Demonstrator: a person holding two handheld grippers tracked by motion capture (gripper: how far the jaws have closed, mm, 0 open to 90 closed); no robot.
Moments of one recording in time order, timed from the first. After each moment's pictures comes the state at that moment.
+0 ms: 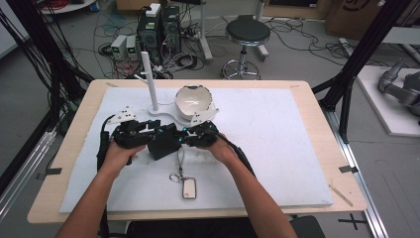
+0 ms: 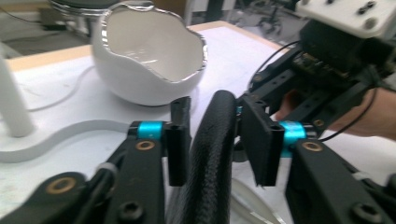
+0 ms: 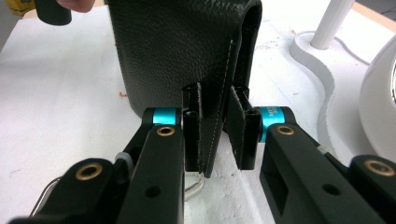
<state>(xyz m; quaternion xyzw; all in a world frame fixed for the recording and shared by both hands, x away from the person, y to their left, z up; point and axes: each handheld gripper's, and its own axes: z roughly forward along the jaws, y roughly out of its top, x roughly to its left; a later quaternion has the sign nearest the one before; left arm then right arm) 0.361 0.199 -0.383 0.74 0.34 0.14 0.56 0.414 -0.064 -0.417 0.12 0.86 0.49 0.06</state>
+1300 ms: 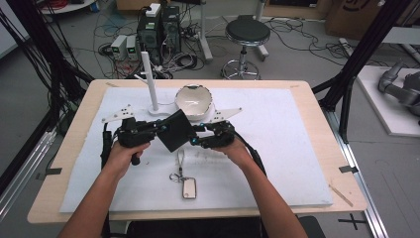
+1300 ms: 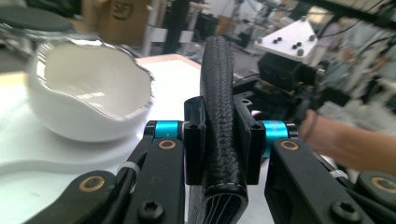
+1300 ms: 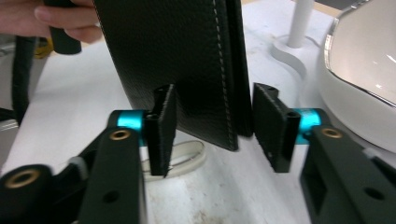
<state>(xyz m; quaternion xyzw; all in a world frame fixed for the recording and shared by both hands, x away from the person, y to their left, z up) 0.359 0.190 -0.375 0.70 0.31 0.06 0.65 0.406 -0.114 -0.408 0.18 0.83 0.53 0.03</state>
